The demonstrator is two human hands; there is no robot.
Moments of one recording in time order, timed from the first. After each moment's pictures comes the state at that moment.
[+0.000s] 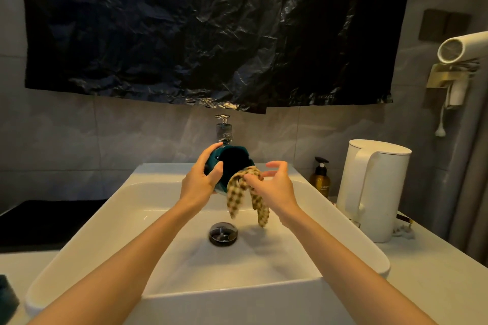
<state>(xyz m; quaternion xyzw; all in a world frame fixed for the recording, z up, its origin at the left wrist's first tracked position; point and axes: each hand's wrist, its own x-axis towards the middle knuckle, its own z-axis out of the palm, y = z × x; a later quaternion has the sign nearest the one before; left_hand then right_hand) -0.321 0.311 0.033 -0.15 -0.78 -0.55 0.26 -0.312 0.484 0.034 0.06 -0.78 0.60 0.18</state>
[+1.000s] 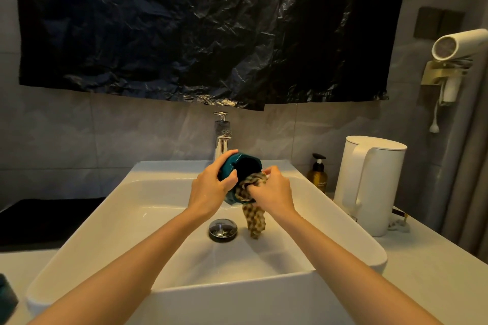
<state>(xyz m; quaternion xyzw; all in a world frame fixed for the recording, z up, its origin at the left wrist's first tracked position) -0.308 0.332 0.024 -0.16 -0.82 -0.49 0.26 -0.325 0.478 0.019 -0.01 -0.86 0.47 0.20</state>
